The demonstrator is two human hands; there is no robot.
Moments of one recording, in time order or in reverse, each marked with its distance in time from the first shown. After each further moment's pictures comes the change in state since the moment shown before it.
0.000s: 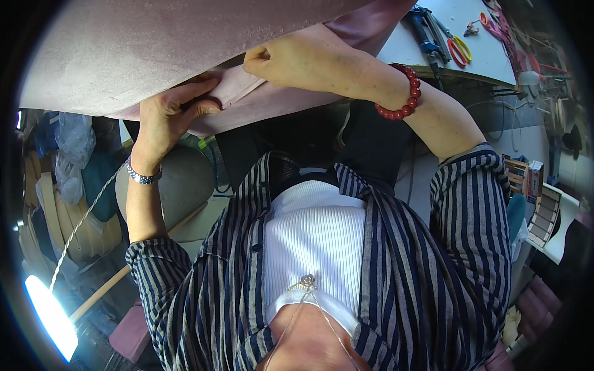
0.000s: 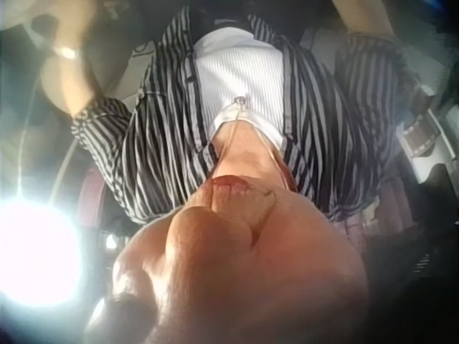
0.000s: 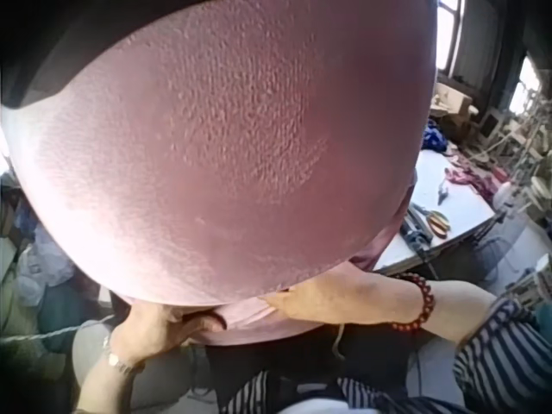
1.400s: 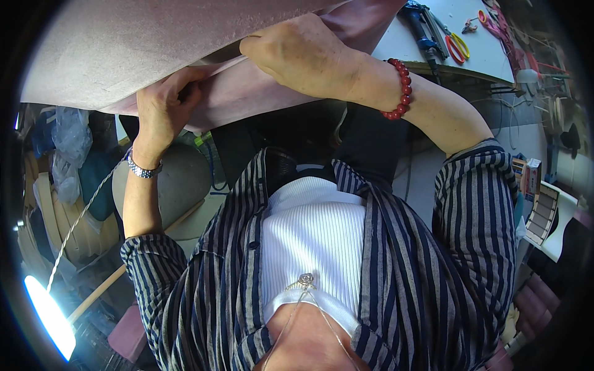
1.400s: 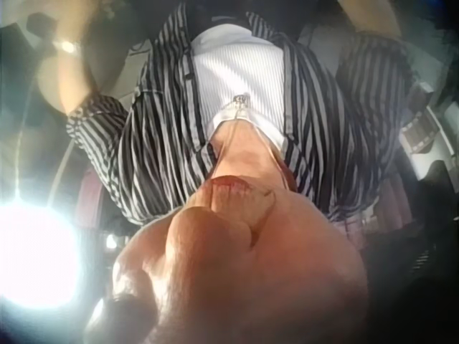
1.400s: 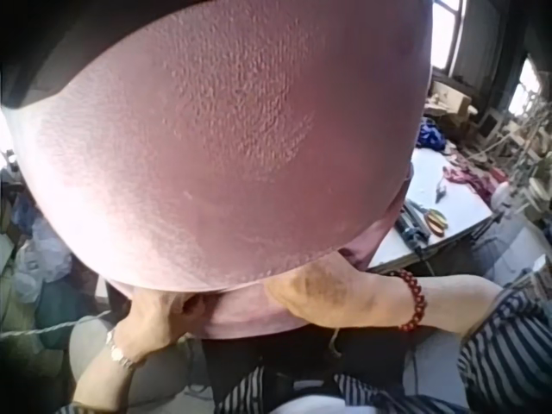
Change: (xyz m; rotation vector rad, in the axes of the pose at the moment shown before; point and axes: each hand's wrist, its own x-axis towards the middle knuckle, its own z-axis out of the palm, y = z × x) left_hand 0.000 -0.005 0.009 0.214 0.067 0.060; right_hand -0.004 0.021 0.039 -0.069 0.488 -0.386
